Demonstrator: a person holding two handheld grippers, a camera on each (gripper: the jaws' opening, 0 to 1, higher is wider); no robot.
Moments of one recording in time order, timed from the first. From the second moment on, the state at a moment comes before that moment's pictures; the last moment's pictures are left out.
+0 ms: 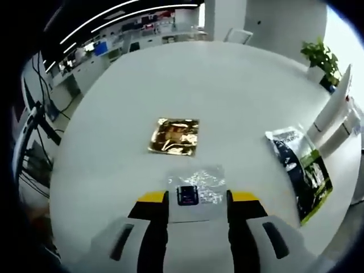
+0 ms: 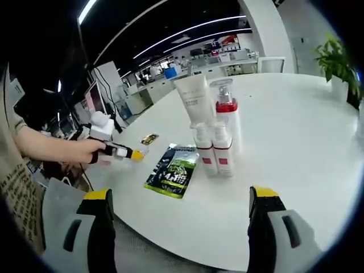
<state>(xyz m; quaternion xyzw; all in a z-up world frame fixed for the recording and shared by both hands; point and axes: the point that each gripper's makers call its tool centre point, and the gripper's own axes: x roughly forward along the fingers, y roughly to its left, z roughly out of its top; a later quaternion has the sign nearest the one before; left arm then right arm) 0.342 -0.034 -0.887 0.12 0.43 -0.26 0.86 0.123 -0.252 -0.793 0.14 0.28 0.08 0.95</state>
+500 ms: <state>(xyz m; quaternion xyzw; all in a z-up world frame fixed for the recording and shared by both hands) 0.332 -0.049 -0.861 0.10 0.40 -0.30 0.86 0.124 -0.251 -0.792 0.14 0.28 0.09 0.95</state>
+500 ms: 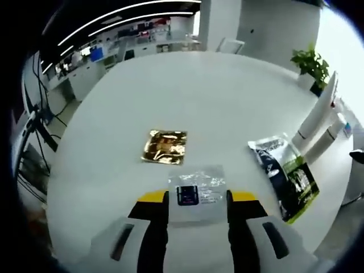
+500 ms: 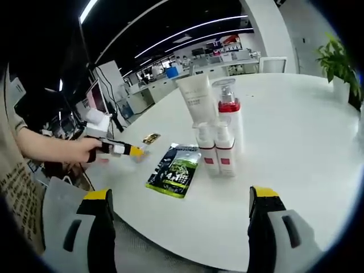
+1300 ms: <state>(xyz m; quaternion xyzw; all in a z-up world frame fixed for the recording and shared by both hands) 0.292 -0.067 -0.815 0.10 0.34 -0.37 0.86 0.125 -0.240 -0.787 0.13 0.27 0.12 0.95</state>
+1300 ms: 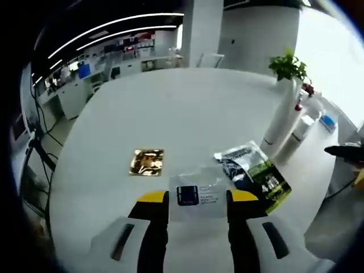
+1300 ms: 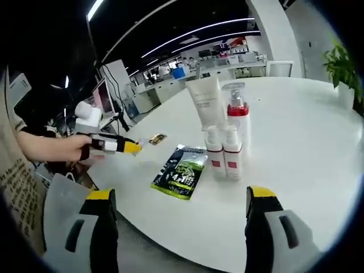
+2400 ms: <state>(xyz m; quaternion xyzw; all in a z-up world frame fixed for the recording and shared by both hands) 0.221 -0.099 -0.756 0.14 0.24 -0.45 0.85 0.156 -0.159 -0.733 0.25 0.19 0.25 0.92</state>
